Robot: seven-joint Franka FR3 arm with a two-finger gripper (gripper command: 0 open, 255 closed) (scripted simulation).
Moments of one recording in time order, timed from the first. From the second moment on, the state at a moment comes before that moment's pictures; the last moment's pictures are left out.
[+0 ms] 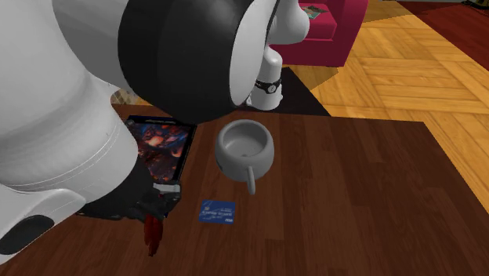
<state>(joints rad) -0.31 0.49 -0.47 -1.41 0.18 1.83 -0.65</state>
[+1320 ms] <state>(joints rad) -0.26 0.34 -0.49 -1.39 0.12 1.68 -0.60</state>
